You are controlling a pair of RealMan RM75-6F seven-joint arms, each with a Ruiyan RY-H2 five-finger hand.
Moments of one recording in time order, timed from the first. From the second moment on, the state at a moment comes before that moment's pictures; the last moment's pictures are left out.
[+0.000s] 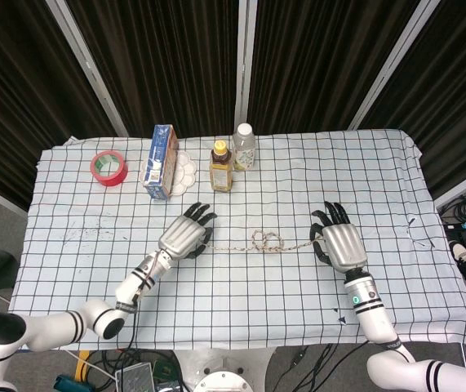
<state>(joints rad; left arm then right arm) -0.84 -1.73 -0.12 -1.22 1.32 0.94 0.18 0.50 -1.47 0.15 -1.58 -1.23 1.20 -0.36</state>
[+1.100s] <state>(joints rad) -0.52 -1.51 -0.01 -1.23 1.39 1.20 0.03 0.45 -1.41 0.17 -1.44 -1.14 1.15 -0.24</state>
